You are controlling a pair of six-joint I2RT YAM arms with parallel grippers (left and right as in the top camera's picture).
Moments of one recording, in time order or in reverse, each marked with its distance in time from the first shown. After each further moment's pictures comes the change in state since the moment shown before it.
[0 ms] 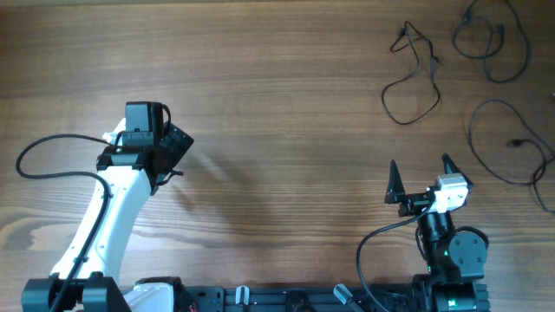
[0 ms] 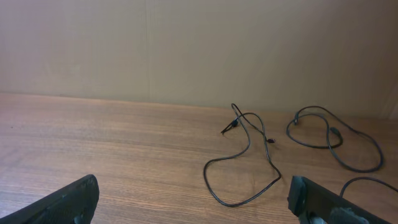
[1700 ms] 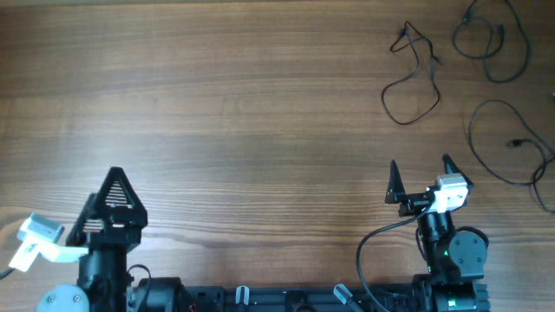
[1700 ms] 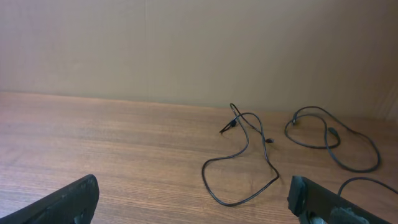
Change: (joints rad) left arm 0.000 -1.153 0.000 -0.096 -0.001 -0.007; right arm 0.000 -0.002 0.000 -0.003 0.004 -0.008
